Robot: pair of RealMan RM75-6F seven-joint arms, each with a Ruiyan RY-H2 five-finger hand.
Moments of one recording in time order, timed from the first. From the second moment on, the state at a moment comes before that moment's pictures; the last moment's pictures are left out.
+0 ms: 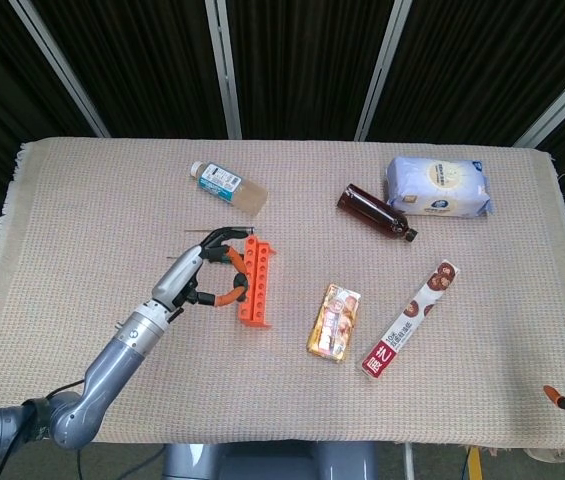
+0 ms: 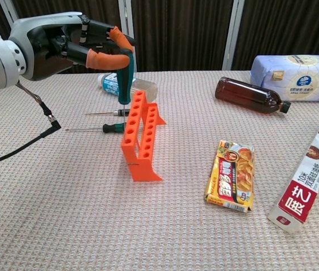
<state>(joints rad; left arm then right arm) -0.71 -1.41 -0.34 -1.86 1.07 0.94 -0.30 -0.05 -1.08 0.05 -1.53 -1.45 1.51 0.09</state>
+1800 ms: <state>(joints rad) -0.68 -1.62 -0.21 -1.64 1.30 1.06 -0.28 -0.04 -1.09 0.05 -1.53 -1.43 1.48 0.07</state>
